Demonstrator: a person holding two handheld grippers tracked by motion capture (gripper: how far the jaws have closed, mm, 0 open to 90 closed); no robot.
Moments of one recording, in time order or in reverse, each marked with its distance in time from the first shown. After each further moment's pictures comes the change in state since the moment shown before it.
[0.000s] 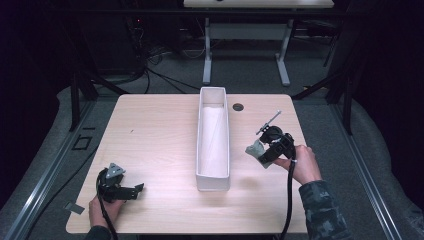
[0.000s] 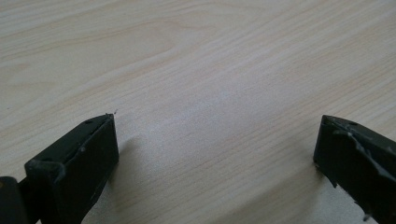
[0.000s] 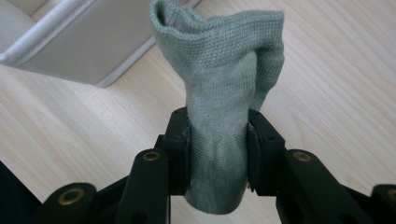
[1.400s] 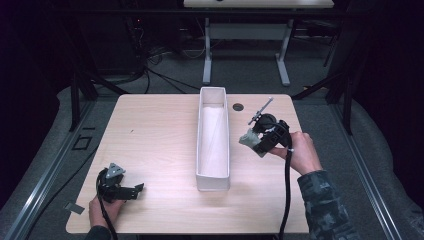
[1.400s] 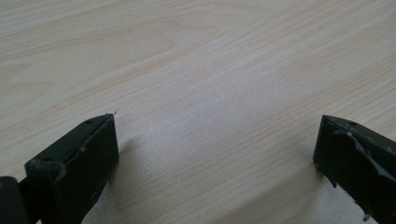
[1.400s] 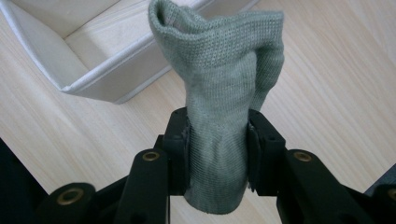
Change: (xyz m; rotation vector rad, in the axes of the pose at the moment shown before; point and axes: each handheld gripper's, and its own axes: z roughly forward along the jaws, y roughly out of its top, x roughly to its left) left arm 0.000 0.000 0.000 0.000 0.001 -0.001; right arm 0.018 0.033 -0.040 -0.030 -0.052 -0.130
